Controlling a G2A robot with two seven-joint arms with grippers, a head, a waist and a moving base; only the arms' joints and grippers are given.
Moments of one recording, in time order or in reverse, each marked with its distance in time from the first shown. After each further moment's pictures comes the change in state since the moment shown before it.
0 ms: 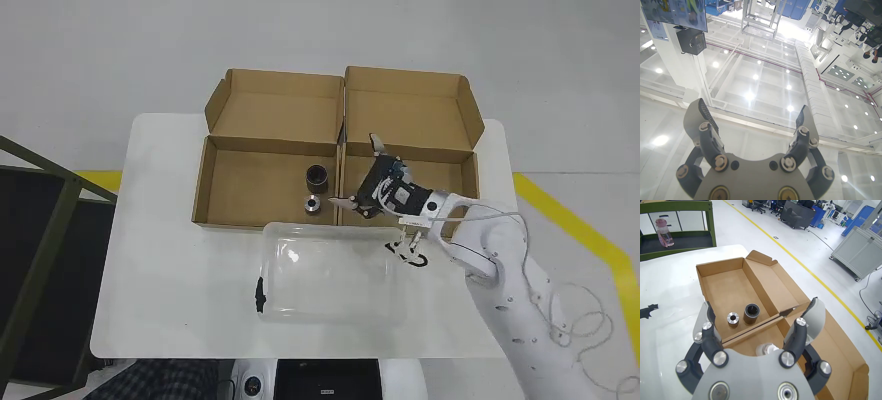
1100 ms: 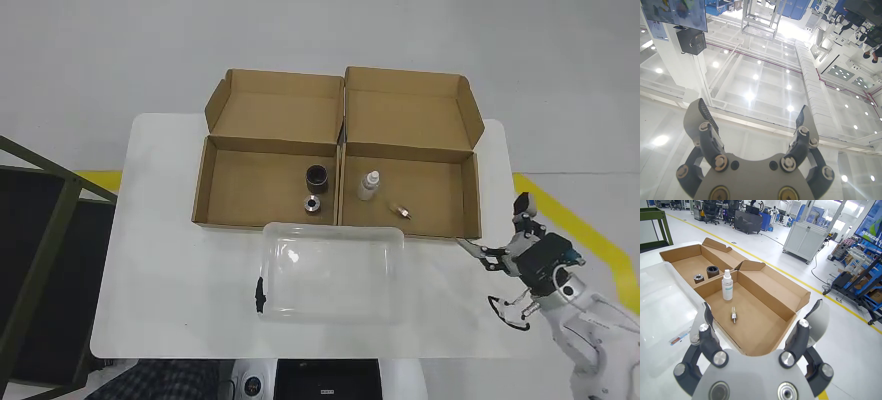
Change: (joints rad) left arm 0.000 0.000 0.000 0.000 0.000 0.000 0.000; right arm -0.651 0.068 0.629 -0.066 -0.135 -0.060 -0.623
